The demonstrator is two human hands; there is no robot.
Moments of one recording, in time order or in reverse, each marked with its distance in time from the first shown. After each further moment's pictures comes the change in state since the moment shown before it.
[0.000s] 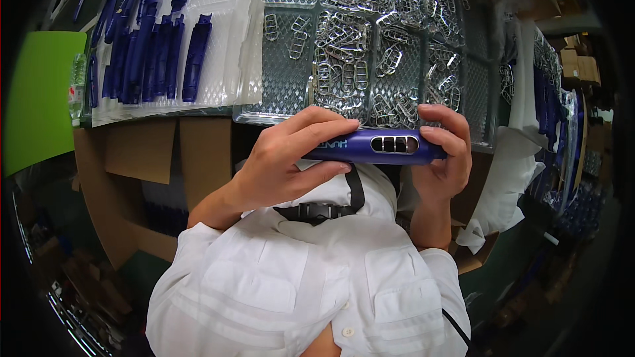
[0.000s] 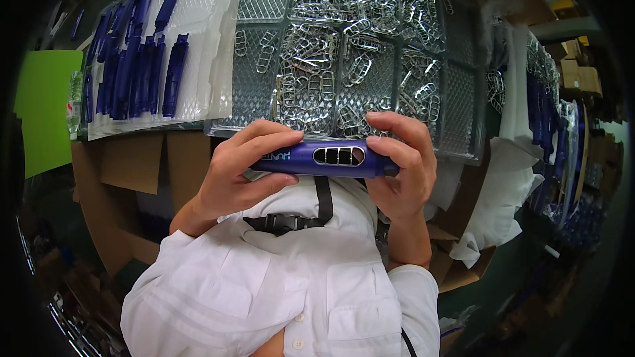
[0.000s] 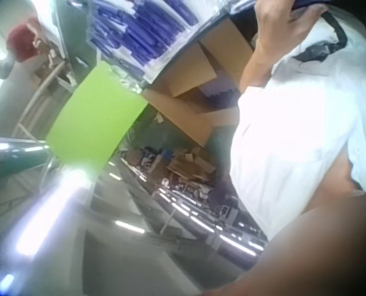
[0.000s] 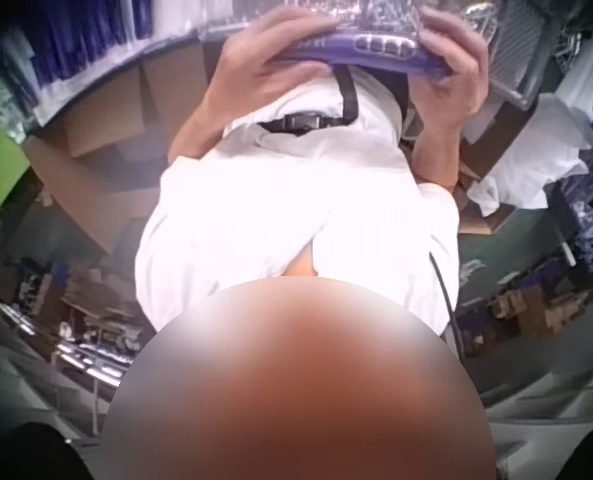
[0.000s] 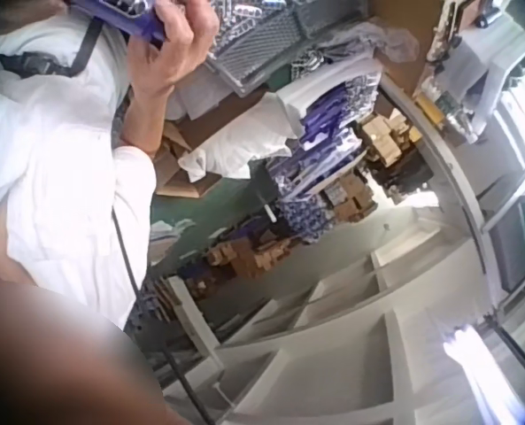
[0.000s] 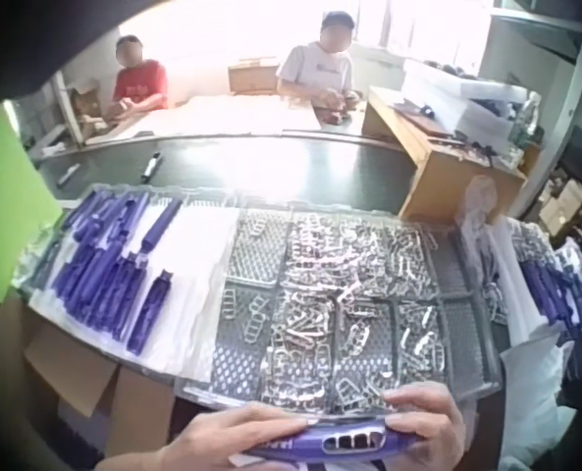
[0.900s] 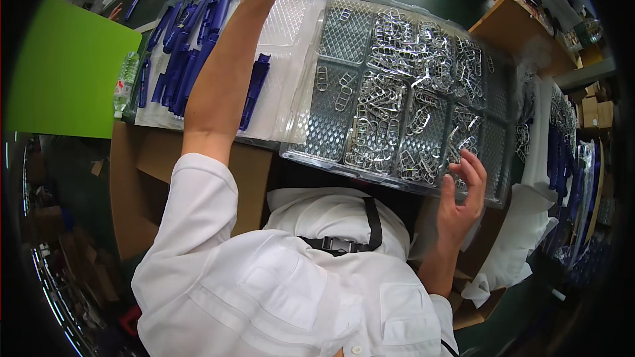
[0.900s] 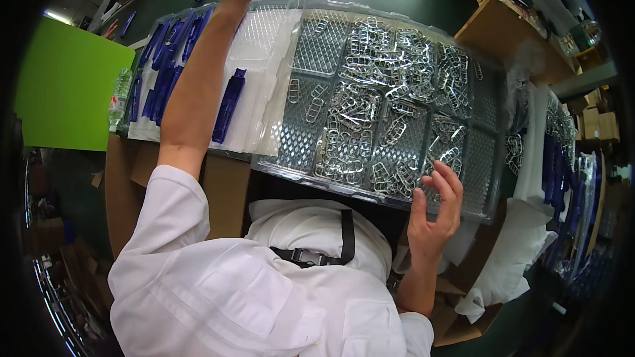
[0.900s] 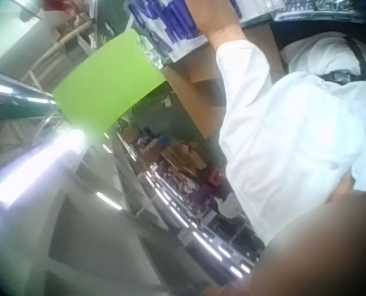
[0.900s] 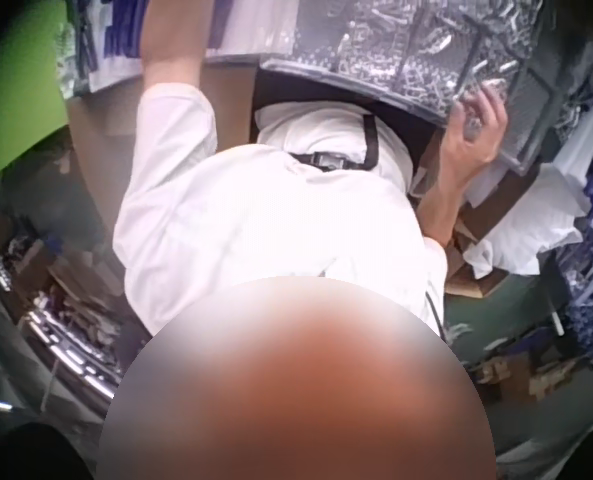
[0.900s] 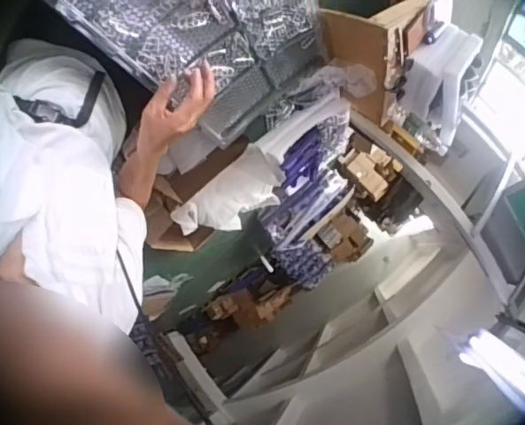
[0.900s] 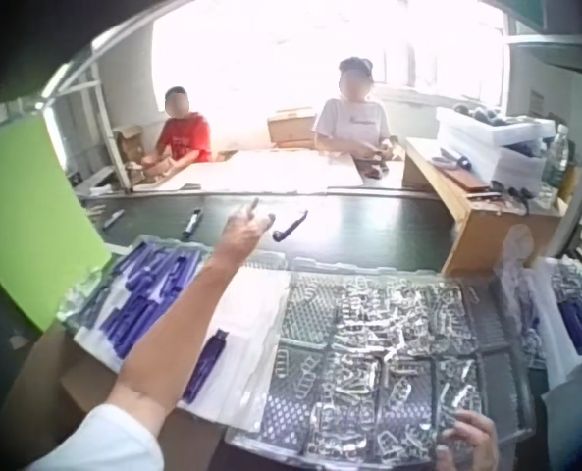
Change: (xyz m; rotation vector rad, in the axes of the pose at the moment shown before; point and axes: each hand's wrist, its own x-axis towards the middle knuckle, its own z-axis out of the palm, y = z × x) left_hand 0.238 -0.113 -0.255 0.430 0.706 -0.020; right_hand -0.008 0.008 -0.014 -0.218 0.032 0.249
